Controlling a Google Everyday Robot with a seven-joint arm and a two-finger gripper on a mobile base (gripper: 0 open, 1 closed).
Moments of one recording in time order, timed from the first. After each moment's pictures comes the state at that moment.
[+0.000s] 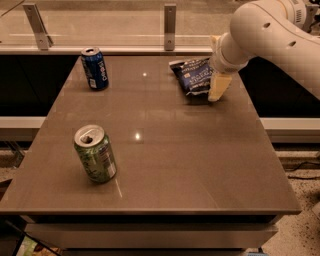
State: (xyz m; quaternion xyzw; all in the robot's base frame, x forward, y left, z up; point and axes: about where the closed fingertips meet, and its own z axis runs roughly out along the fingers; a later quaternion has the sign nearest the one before) arm 0.720 -0.172 0.871 -0.66 0.66 -0.19 0.30
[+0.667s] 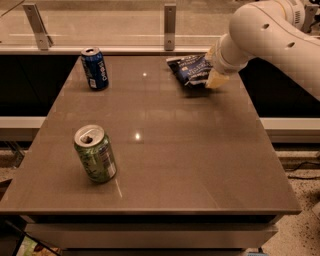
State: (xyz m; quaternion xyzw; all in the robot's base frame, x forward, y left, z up) arm 0.720 -0.170 0.868 -0.66 0.66 -0.19 0.30
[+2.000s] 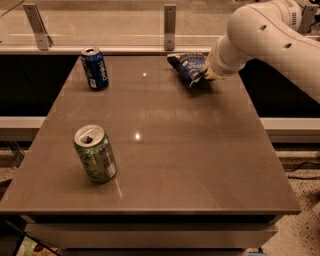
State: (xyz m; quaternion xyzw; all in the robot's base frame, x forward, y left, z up) arm 0.721 -0.167 0.863 -0.67 0.66 -0.18 0.30
